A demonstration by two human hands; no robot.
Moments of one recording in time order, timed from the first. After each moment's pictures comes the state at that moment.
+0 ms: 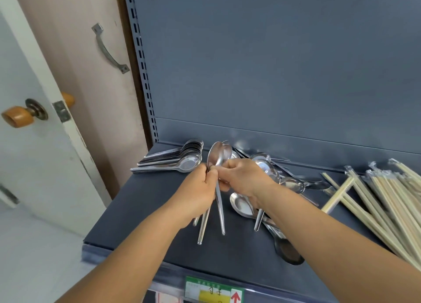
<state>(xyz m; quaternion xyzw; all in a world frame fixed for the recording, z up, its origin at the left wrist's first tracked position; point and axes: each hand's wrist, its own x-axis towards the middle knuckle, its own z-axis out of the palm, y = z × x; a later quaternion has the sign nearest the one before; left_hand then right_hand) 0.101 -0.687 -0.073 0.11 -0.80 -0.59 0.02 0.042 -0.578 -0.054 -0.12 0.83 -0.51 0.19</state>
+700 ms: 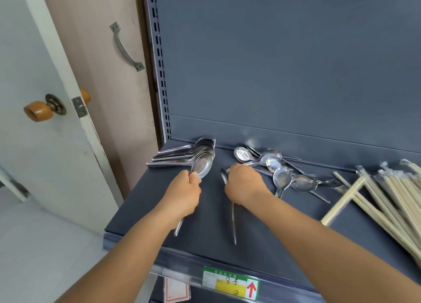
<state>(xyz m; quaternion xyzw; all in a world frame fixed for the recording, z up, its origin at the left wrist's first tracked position) 0.116 -0.731 -0.099 0.24 -0.77 -0.59 0.03 0.051 -0.609 -0.077 -0.19 0.98 -0.07 0.05</state>
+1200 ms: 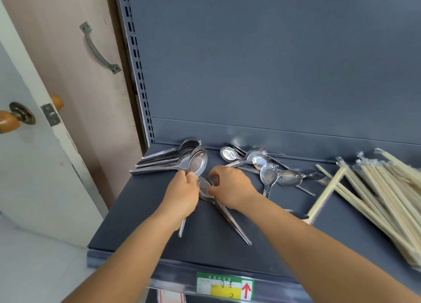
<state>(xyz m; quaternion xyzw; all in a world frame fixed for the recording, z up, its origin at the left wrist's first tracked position) 0.092 -0.721 -0.111 0.22 -0.77 -0.60 0.03 0.046 -0.602 -0.092 -0.19 0.96 -0.21 0.06</state>
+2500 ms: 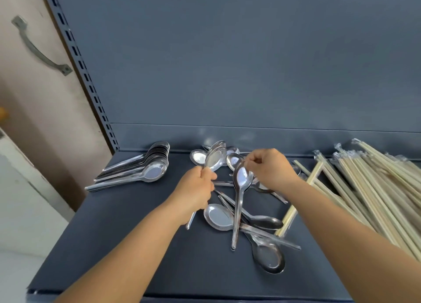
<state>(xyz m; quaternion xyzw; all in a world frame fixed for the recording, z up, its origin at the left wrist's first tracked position) 0.047 -0.648 -0.085 0.14 -0.77 -0.62 -0.07 -0.017 -0.478 -0.074 -0.06 0.94 -0.33 0.02</state>
